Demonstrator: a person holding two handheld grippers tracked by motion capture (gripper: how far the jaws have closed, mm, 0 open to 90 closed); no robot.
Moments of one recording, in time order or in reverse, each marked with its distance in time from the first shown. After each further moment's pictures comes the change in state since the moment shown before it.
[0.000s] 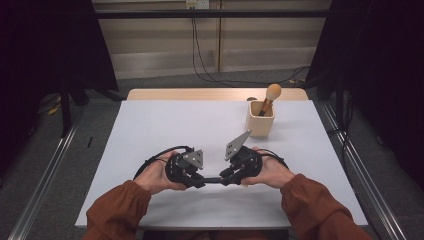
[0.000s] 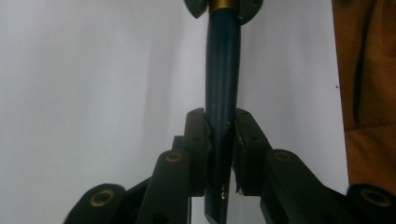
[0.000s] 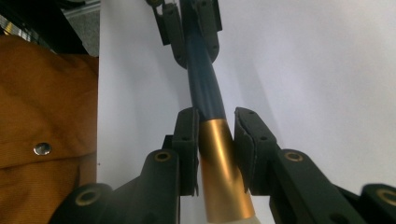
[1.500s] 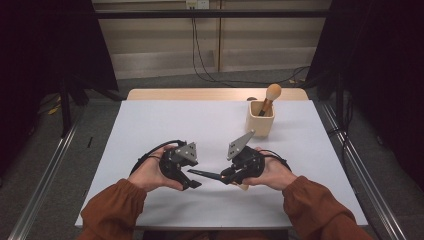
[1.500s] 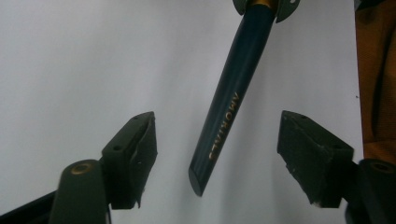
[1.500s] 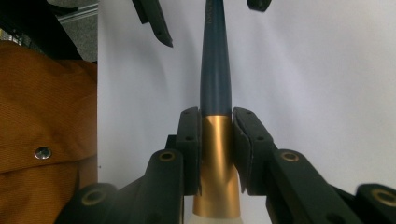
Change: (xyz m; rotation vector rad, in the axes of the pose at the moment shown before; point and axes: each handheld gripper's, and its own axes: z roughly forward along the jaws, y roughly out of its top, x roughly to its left) left arm 0.006 -0.004 -0.015 -0.038 0.078 -0.043; right arm 0.006 -0.001 -0.006 -0.020 -0.036 0.005
